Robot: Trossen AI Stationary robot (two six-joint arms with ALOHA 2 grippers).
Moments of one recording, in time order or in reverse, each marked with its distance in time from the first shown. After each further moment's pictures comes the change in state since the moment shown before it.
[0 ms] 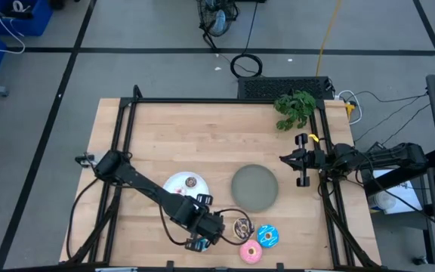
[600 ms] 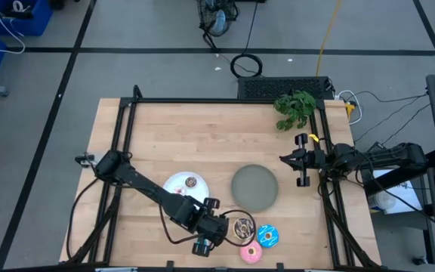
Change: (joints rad) left arm 0.000 -0.001 0.000 0.170 0.003 -0.004; right arm 0.000 0.000 0.000 0.000 0.000 0.008
